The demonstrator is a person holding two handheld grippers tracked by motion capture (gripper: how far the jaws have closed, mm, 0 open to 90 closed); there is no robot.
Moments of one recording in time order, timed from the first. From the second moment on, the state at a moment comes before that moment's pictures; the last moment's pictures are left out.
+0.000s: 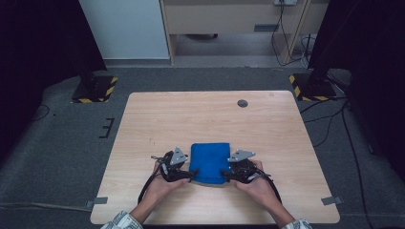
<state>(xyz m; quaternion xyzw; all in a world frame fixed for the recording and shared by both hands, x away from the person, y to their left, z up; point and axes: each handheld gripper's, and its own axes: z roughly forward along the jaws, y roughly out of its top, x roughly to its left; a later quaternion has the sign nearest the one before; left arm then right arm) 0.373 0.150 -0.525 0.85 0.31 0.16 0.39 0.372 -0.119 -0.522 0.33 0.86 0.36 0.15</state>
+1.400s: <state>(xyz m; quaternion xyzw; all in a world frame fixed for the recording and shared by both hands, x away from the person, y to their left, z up) 0.398 0.184 -0.492 0.81 0.36 0.17 0.44 0.425 -0.144 -0.481 0.39 0.81 0.41 0.18</state>
